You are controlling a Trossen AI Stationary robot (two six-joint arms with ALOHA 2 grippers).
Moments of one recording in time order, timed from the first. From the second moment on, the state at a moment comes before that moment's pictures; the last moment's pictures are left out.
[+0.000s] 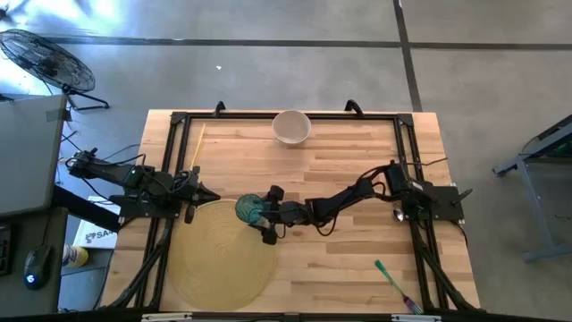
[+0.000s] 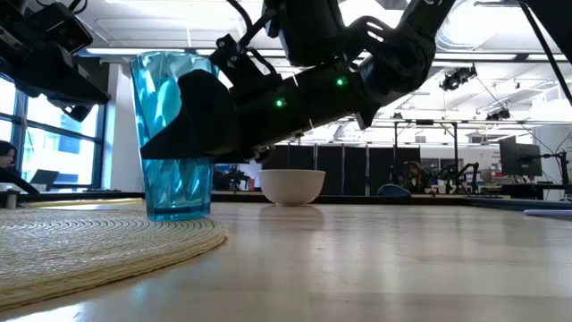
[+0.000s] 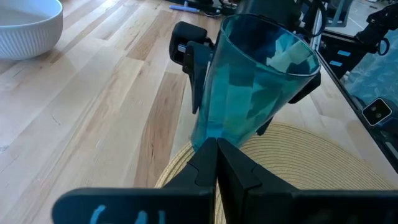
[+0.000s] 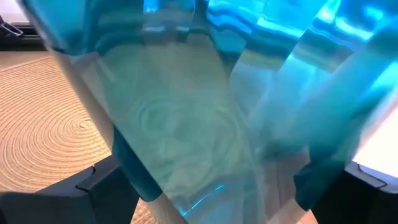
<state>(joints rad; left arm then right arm) -0.32 0.14 0.23 -0.47 -0.28 -0.35 0.18 2.23 1.26 0.67 0.28 0.08</state>
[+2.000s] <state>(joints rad) -0.32 0.14 0.23 -0.47 -0.27 -0.38 -0.25 1.76 1.26 -0.22 0.17 0.07</state>
